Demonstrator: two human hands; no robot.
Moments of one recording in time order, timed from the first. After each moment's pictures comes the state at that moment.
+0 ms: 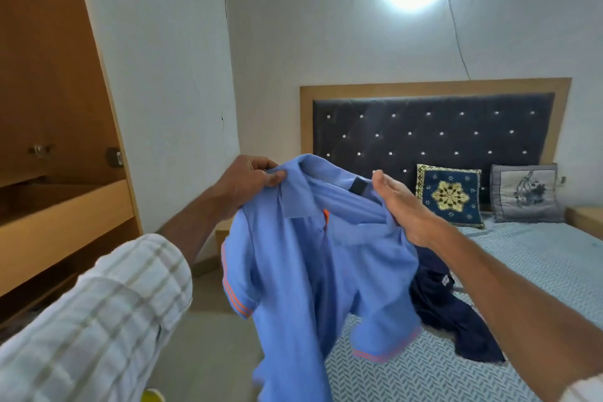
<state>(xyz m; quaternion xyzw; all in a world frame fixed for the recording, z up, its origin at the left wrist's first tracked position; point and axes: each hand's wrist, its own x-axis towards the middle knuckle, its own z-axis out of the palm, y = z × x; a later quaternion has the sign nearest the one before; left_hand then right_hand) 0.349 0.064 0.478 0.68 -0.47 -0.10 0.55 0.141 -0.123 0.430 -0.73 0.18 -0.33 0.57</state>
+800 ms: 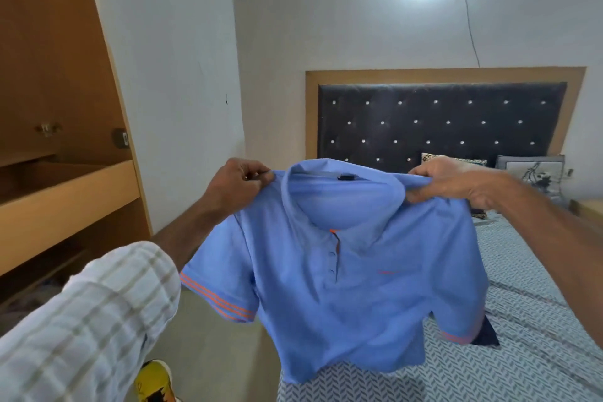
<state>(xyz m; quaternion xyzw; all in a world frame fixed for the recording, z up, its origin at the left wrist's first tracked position) 0.357 0.087 0.438 0.74 -0.48 0.05 0.47 0.074 -0.158 0.469 -0.88 0.27 -0.13 0.38</state>
